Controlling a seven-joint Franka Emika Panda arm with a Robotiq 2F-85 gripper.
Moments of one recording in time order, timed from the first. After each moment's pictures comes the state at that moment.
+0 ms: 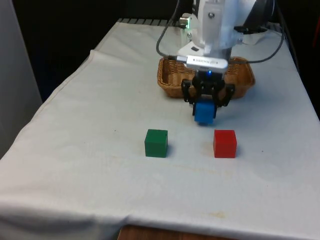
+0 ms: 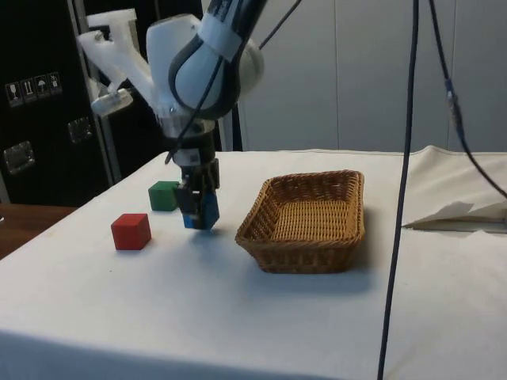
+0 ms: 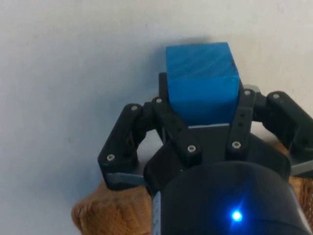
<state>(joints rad) 0.32 0.53 -0.27 -2.05 0.13 2.58 -0.02</state>
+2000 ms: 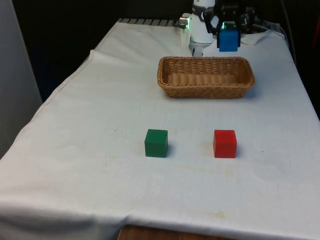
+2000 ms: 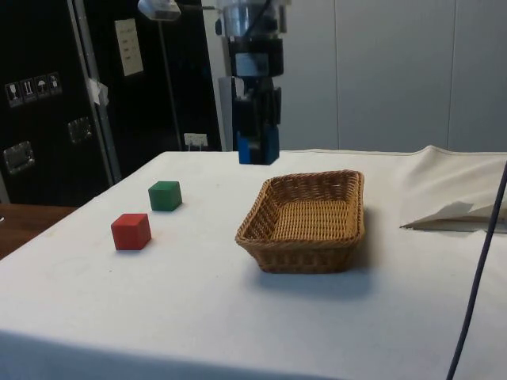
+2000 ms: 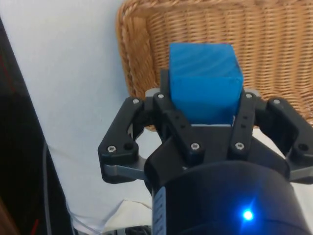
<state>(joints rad) 0.32 -0.12 -0.19 -2.52 0.08 2.44 0.09</state>
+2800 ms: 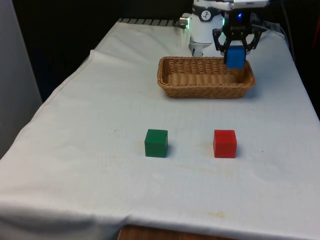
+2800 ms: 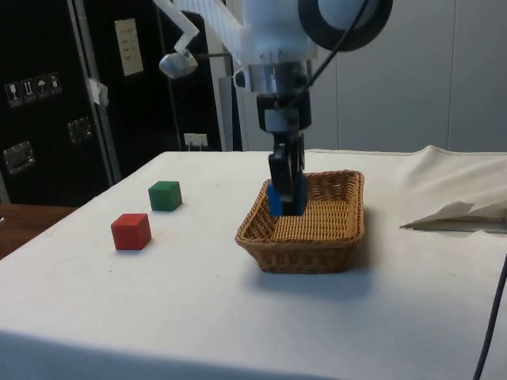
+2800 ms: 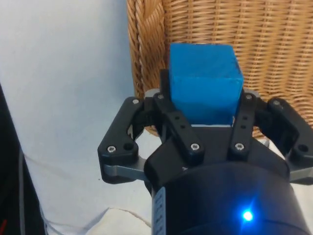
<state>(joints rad) 0.32 -0.04 -0.09 -2.65 0.07 2.60 0.09</state>
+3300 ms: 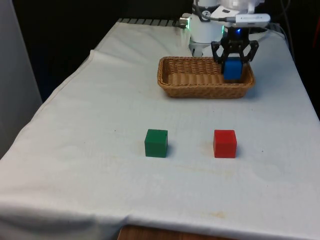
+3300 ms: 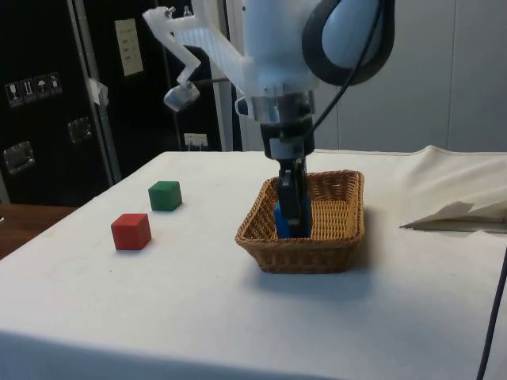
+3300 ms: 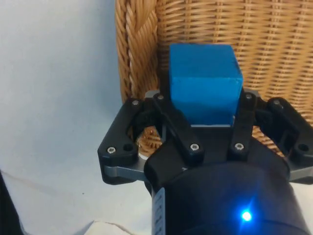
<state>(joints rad) 0.32 0.08 -0.09 -2.65 0.03 2.68 0.08</state>
